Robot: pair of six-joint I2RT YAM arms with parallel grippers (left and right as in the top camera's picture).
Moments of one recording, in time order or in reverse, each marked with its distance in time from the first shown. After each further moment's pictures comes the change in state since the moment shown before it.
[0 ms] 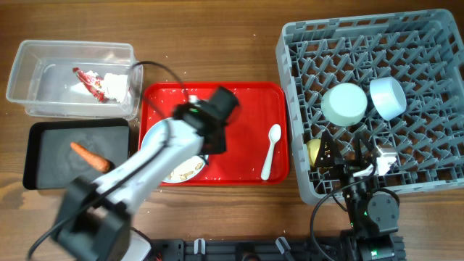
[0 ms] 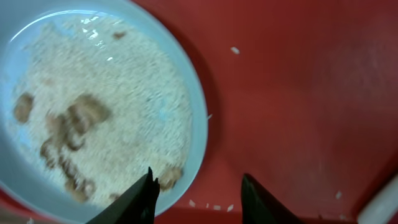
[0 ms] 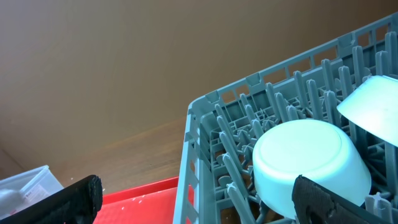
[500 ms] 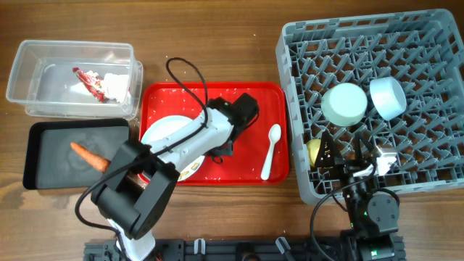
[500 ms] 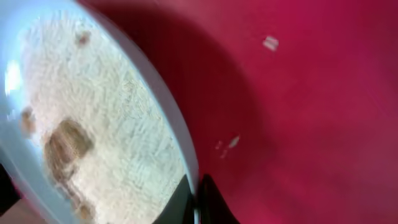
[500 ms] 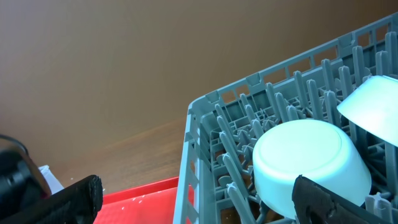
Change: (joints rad) left arm -0.059 0.256 0.126 -0.126 -0.149 0.023; right arm 0.000 0.000 0.000 0.000 0.000 0.000
